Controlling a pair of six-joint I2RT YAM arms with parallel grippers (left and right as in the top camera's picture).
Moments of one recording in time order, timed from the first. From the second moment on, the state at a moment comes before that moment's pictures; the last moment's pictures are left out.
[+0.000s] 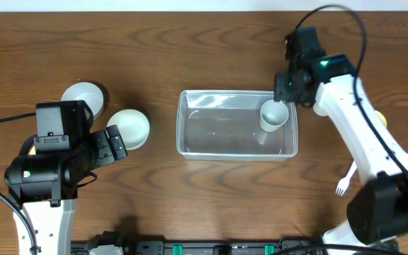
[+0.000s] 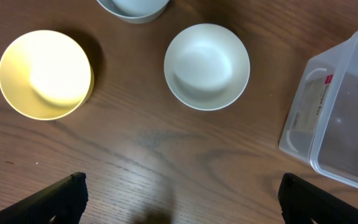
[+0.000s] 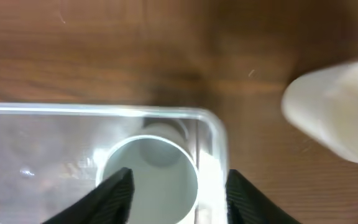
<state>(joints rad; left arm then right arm) 0.05 1.03 1.20 -1.27 -0.03 -0.25 0.25 1.74 1.54 -1.00 0.09 0.31</state>
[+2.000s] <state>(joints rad) 0.05 1.03 1.20 -1.27 -0.03 -0.25 -0.01 2.08 1.67 -1.09 0.12 0.26</state>
